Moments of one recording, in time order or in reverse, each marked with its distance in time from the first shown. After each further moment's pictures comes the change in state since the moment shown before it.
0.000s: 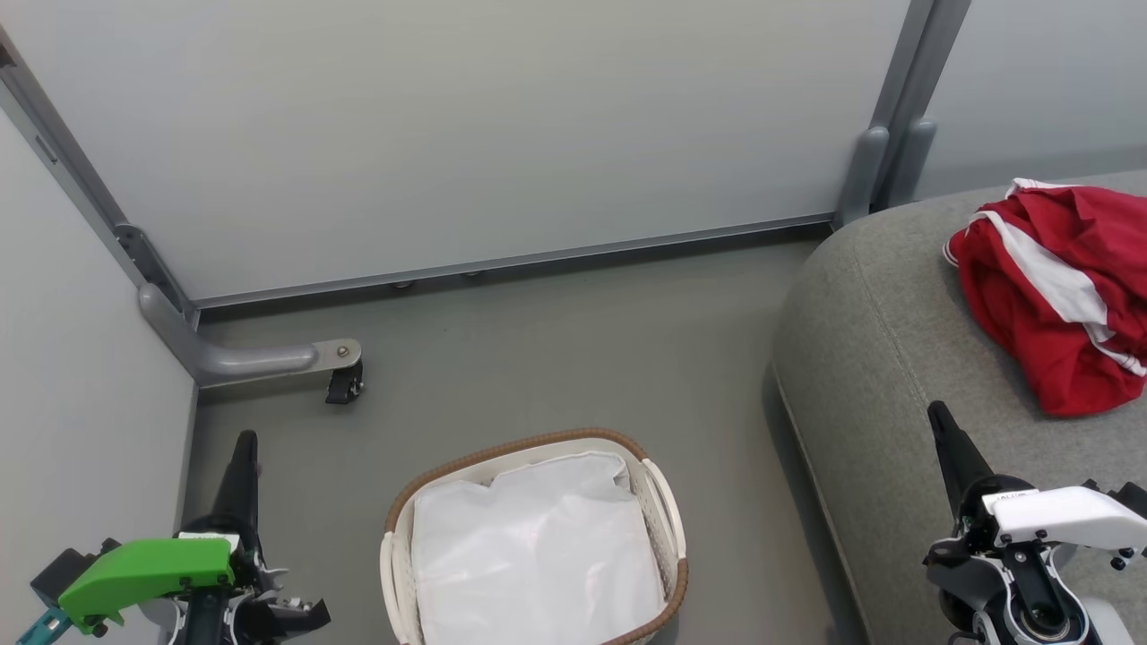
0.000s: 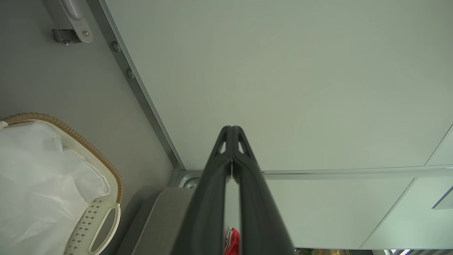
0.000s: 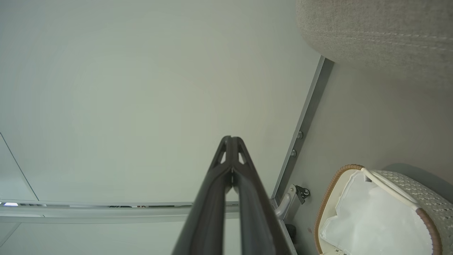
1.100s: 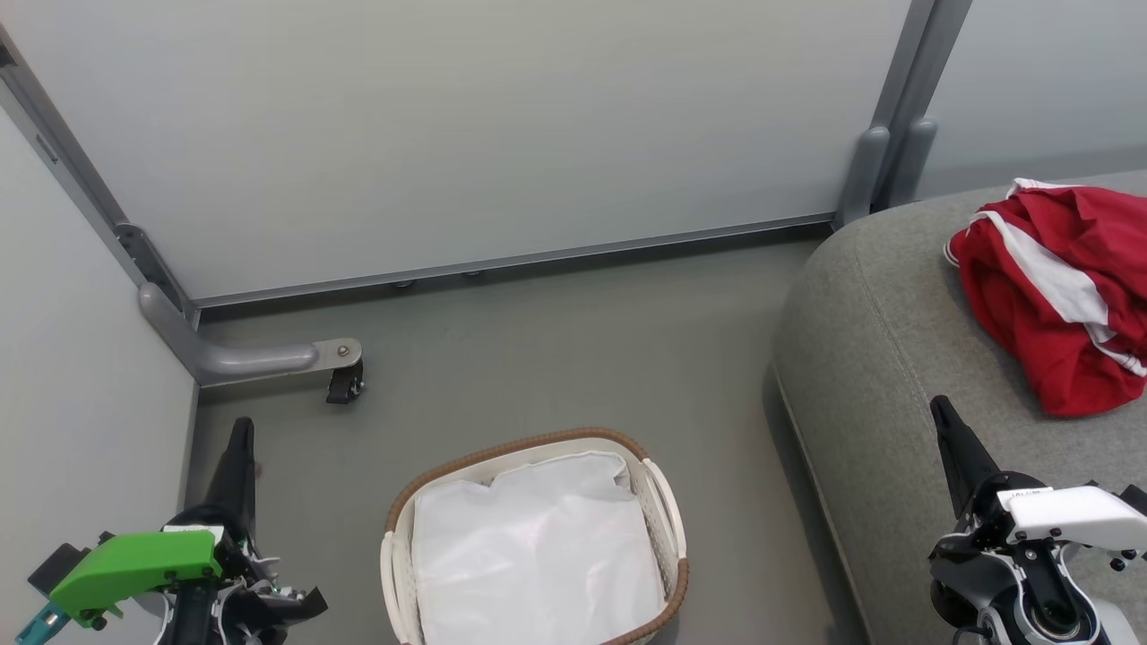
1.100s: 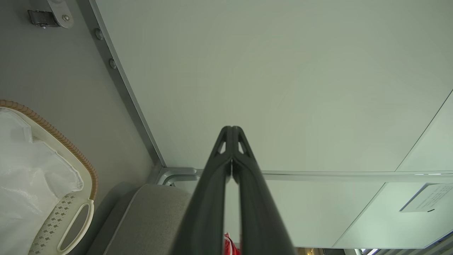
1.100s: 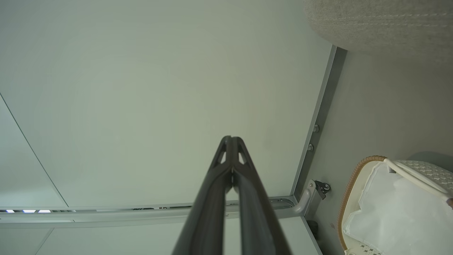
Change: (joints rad) left arm -0.008 0.001 0.008 -0.022 -0.096 0.000 0.026; right arm 0.004 -0.001 -0.008 -0.021 0.104 0.000 0.027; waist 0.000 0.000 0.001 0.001
